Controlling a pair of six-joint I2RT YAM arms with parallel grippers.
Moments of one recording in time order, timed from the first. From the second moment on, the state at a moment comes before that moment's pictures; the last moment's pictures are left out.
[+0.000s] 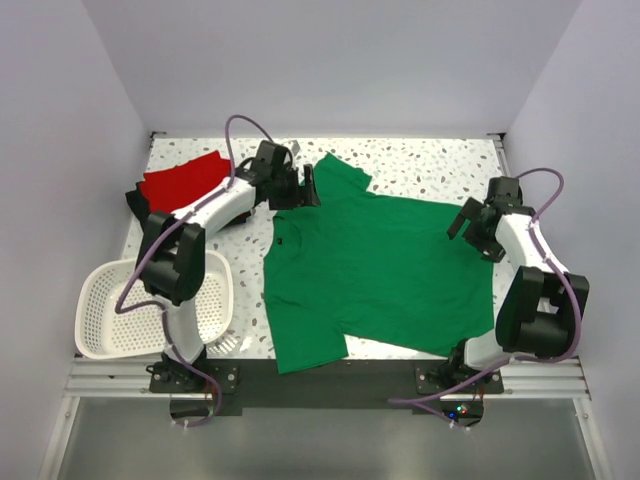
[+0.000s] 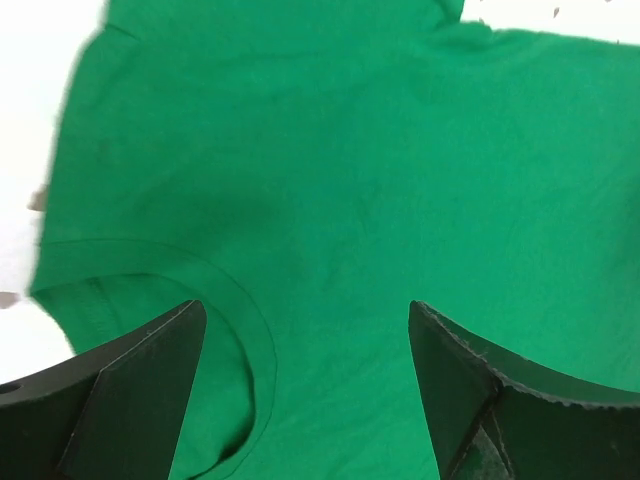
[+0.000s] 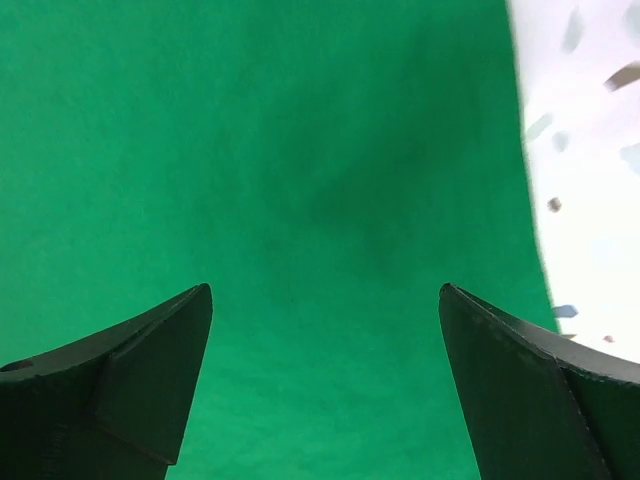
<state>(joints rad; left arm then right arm) -0.40 1.90 1.46 -0.40 0.21 -0.47 -0.20 1.48 1.03 -0.65 0.10 0.42</state>
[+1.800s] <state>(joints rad) -0.31 2.50 2.09 -0.31 0.31 -0.41 -0.20 2.17 1.69 -0.87 -0.07 0.50</state>
